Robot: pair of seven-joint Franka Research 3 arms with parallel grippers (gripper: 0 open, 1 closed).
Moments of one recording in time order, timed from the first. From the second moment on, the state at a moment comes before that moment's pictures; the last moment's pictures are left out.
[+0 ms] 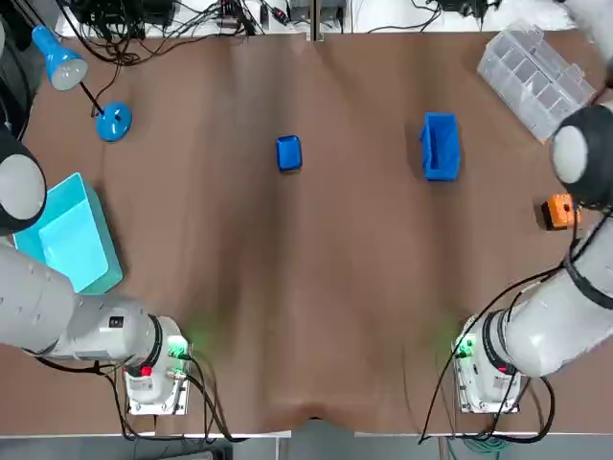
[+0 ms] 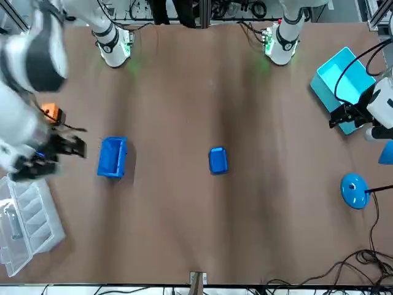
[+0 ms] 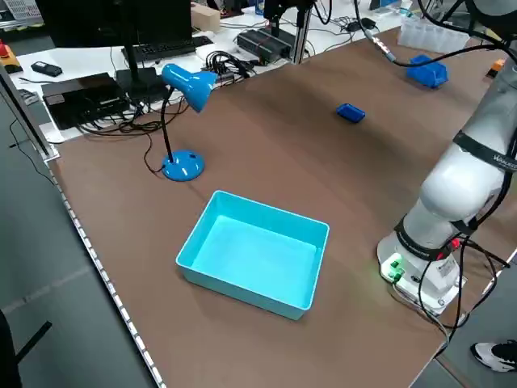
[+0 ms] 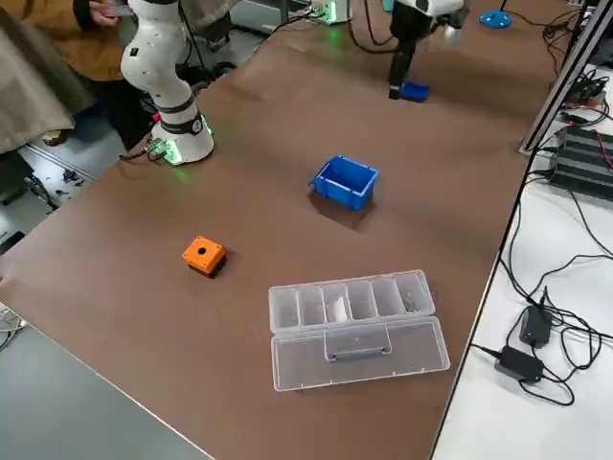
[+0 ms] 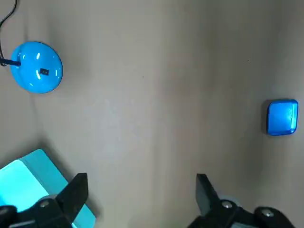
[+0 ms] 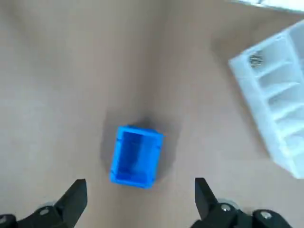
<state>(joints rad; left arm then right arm) -0.01 0.06 0.00 -1.62 -0.04 1.64 -0.02 0.35 0.27 -0.34 -1.36 0.06 1.63 -0.15</state>
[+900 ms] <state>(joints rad) -0.01 0.06 0.00 -1.61 -0.04 1.64 -0.02 0.07 0.04 -0.17 -1.51 0.02 1.55 -0.24</state>
